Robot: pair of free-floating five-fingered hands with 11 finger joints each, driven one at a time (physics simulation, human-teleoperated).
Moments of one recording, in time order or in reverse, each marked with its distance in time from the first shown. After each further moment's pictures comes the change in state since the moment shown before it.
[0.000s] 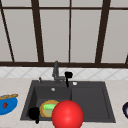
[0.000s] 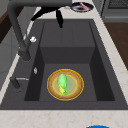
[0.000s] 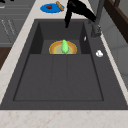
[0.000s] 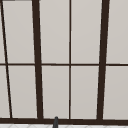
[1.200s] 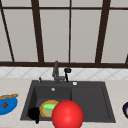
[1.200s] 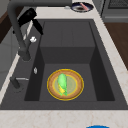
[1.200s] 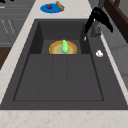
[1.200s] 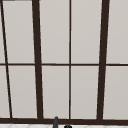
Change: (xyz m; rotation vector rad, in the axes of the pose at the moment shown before) left hand 0.000 0.000 0.000 0.000 0.000 0.000; right hand 0.005 -0.001 -0.144 0.206 0.026 0.040
